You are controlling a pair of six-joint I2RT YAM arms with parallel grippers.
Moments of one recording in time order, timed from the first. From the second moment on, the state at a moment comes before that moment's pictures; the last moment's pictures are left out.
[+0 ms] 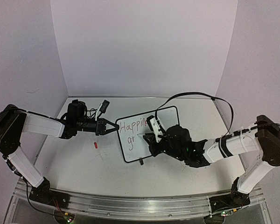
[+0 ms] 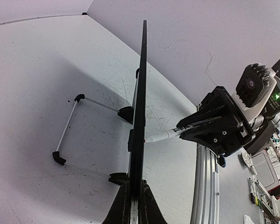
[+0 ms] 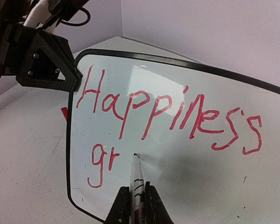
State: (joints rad) left arm -0.50 1.59 0.75 0.46 0.89 -0.30; right arm 1.07 1.62 0.77 0.52 0.30 0.11
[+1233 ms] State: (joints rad) left arm -0.50 1.59 0.75 0.46 0.89 -0.30; right arm 1.07 1.63 0.77 0.49 0.26 0.15
